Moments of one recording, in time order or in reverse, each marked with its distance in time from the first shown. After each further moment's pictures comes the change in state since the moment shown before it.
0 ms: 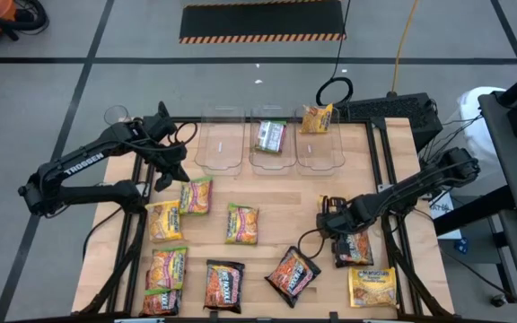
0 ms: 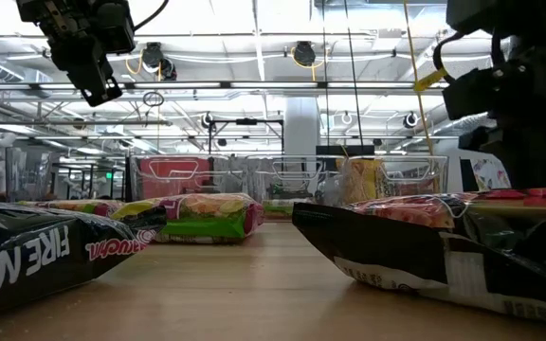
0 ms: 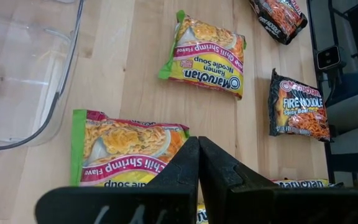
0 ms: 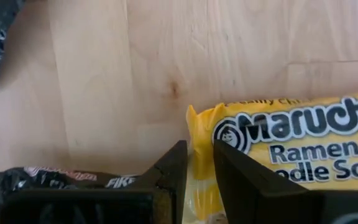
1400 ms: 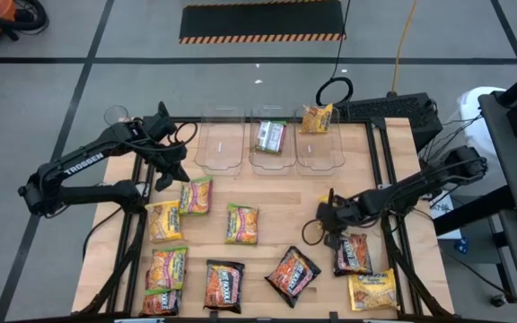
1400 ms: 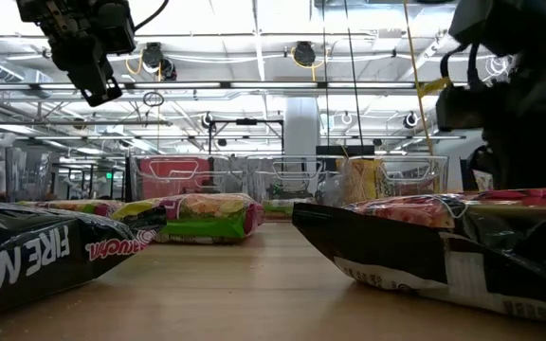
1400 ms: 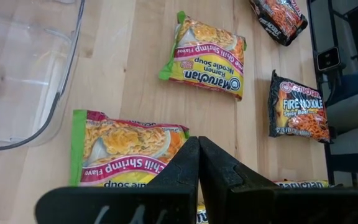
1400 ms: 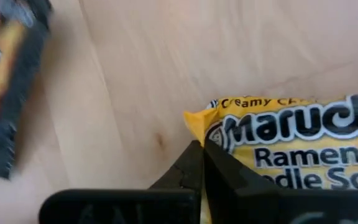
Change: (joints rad) left arm 0.000 0.000 0.000 0.004 0.000 -0.008; right arm -0.056 -0.101 -0.174 0.299 0.024 0.224
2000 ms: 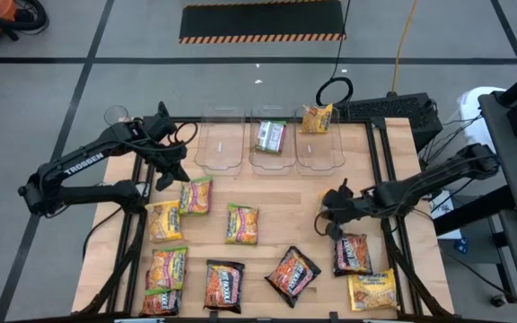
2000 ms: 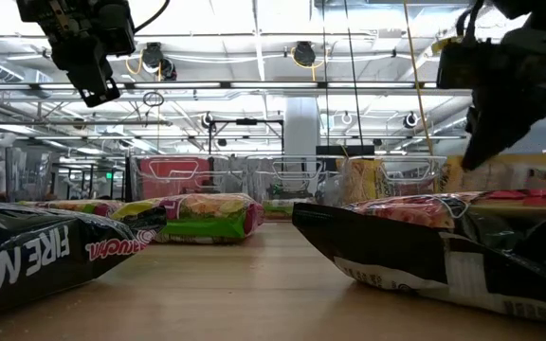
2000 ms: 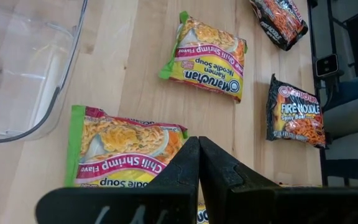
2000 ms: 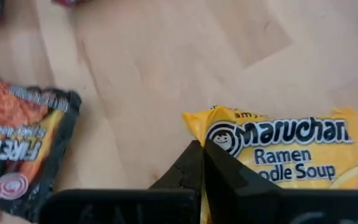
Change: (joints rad) left arm 0.000 0.000 0.000 0.000 0.000 -0.045; right arm -0.003 -0.234 0.004 -0.075 0.172 0.083
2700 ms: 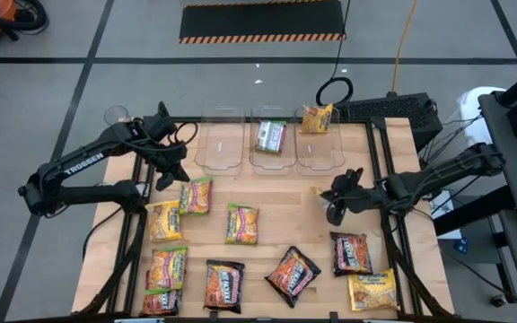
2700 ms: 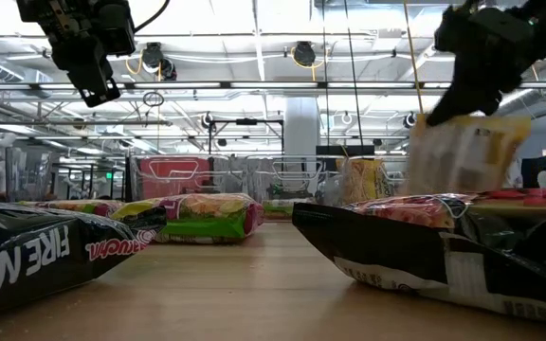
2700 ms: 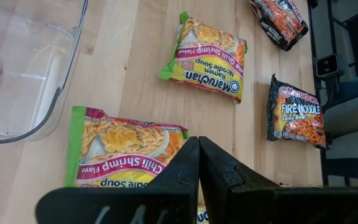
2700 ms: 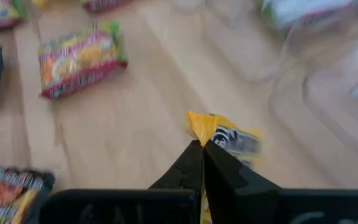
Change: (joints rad) left arm 0.000 0.000 0.000 0.003 0.000 0.000; right arm -0.015 -0.166 0.027 -0.029 0.292 -0.094
